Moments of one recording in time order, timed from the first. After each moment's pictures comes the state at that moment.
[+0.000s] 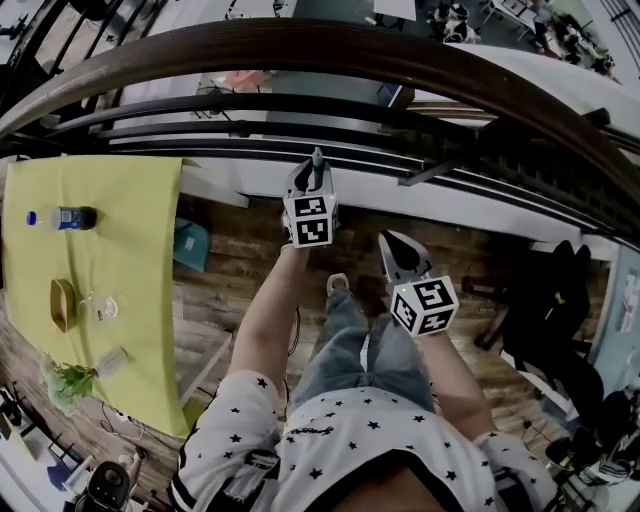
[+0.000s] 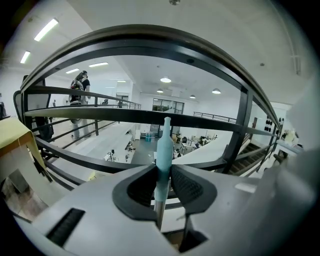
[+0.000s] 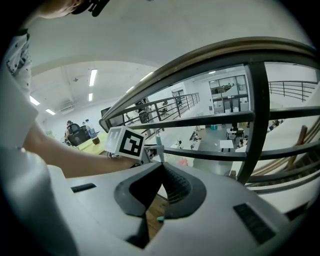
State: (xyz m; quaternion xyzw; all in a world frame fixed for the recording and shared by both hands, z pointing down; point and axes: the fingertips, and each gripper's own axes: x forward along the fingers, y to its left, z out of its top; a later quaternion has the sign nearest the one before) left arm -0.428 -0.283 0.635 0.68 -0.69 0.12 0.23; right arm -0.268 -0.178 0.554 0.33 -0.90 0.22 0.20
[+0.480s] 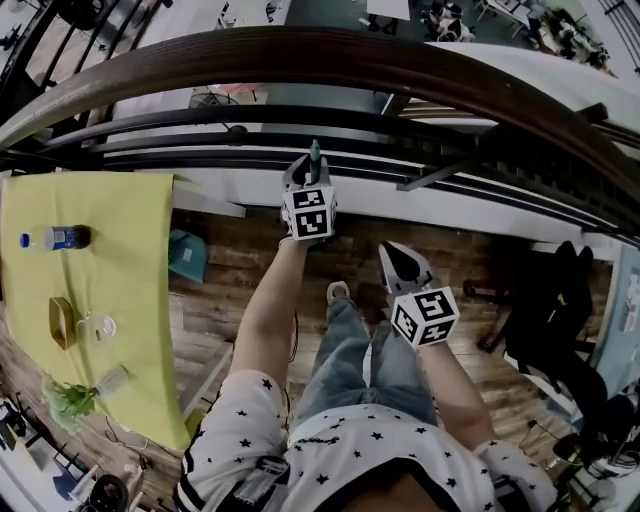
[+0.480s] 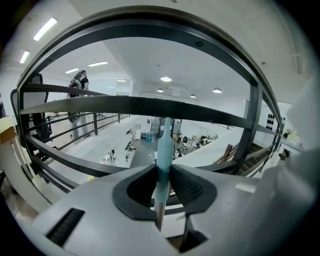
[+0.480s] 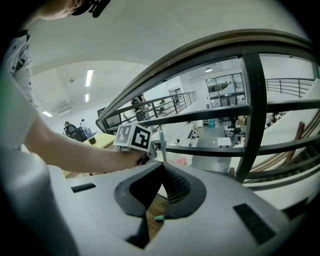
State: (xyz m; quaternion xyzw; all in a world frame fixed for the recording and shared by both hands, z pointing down) left arm -0.437 -0.330 0.665 0.67 -0.69 0.13 0.23; right arm -0.263 -0.191 0.577 0.34 -0.89 0.24 0.20
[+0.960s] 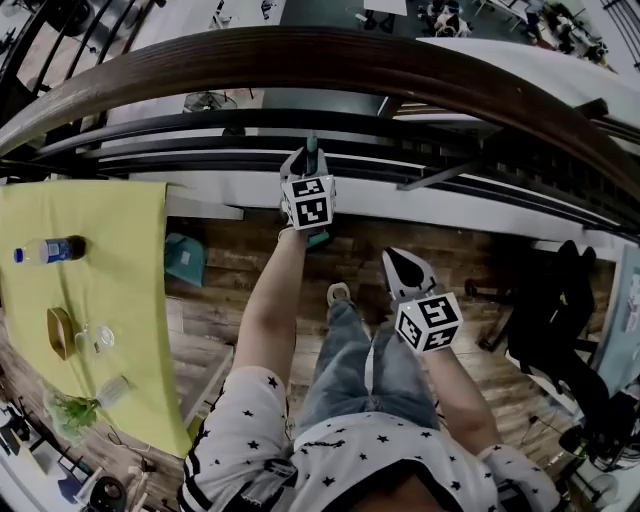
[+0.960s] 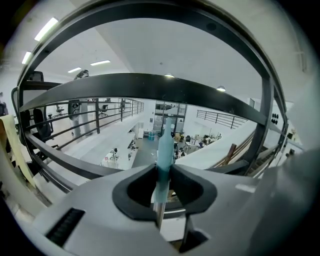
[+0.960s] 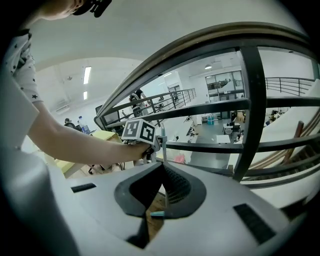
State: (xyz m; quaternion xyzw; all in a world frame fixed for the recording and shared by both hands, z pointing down) left arm -0.449 -0.365 0.692 0.66 -0.70 0.13 0.24; right arm -0.256 -0.200 0.595 0.34 -0.88 0.24 0.22
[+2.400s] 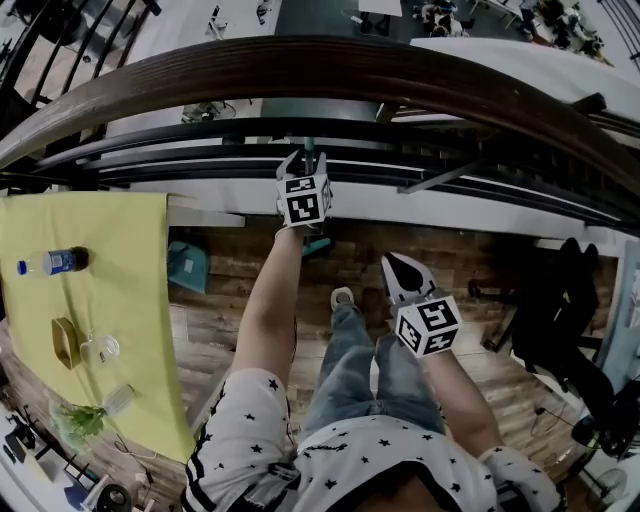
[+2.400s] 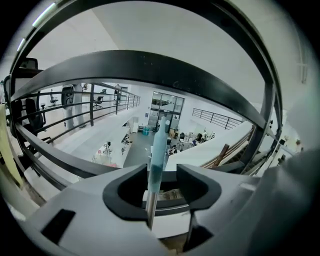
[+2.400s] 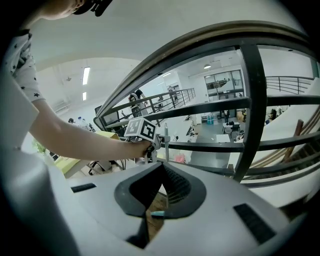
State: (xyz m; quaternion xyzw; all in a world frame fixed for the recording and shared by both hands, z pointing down) left arm -0.453 -0.378 0.699 0.68 -0.67 0.12 0.28; right arm -0.262 -0.200 0.595 0.34 -0.88 0.25 0.22
